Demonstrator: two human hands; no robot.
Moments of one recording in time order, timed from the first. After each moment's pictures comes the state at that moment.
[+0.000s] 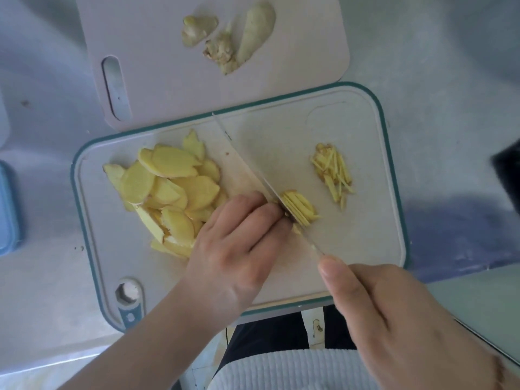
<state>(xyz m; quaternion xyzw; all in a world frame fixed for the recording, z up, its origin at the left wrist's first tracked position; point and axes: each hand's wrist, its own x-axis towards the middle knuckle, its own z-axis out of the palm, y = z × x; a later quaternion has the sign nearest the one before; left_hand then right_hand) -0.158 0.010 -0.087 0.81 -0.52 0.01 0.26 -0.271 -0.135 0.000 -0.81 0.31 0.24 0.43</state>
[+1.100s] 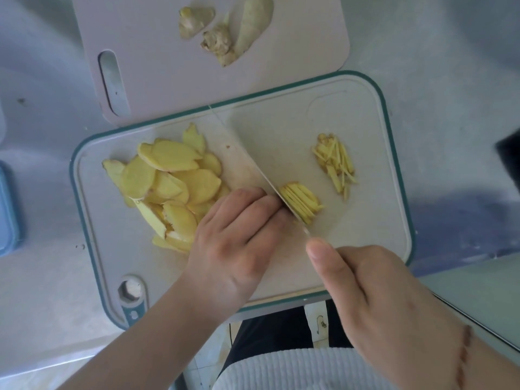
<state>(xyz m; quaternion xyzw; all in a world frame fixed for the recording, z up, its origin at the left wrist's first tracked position) -0.157 0.014 -0.093 0.80 -0.52 0.03 0.29 -0.261 -0.127 -0.014 -0.82 0.30 0.23 0.43</state>
